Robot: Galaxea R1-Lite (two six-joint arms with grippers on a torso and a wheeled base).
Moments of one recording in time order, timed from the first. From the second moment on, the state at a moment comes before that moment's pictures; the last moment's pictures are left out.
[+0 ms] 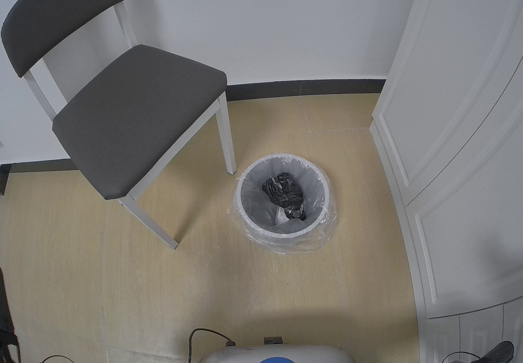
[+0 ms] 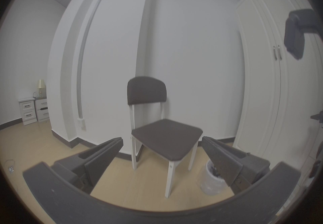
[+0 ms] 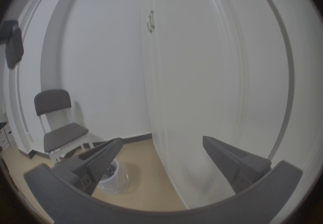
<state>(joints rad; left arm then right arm) 0.00 0.04 -0.10 -0.31 0.10 -0.06 0.00 0.01 -0.21 -0.11 -0.24 0.10</state>
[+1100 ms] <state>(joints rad) 0.00 0.01 -0.02 0.00 0.02 -0.01 0.00 0.01 -0.02 -0.02 -0.03 0.00</state>
